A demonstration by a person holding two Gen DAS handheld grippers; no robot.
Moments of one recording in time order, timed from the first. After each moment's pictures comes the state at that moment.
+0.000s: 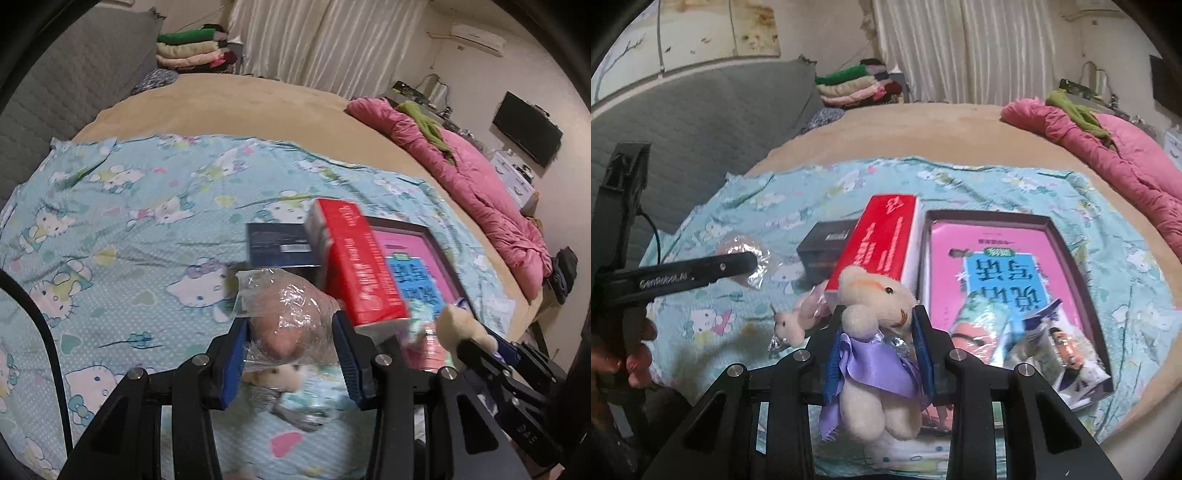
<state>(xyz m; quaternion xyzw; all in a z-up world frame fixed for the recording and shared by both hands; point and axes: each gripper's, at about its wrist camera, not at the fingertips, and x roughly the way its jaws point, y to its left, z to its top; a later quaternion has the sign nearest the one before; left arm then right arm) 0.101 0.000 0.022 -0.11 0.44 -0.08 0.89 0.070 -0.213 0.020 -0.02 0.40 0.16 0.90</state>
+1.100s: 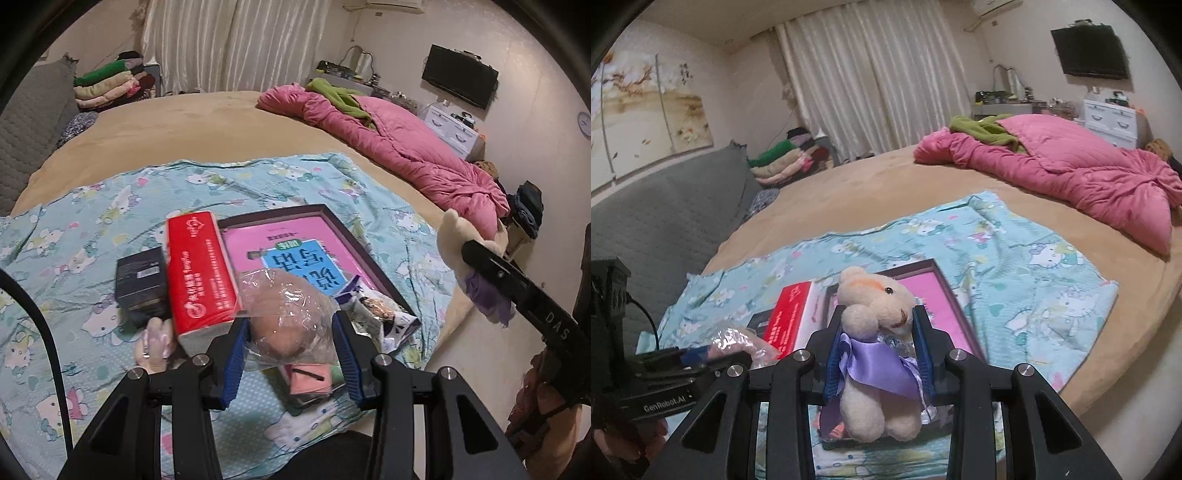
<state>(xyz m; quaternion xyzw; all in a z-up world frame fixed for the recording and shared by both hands) 0.083 -0.147 0.061 -0.02 0.43 -0.18 0.88 0.038 -0.358 0.099 0.09 0.31 0.04 0.94</state>
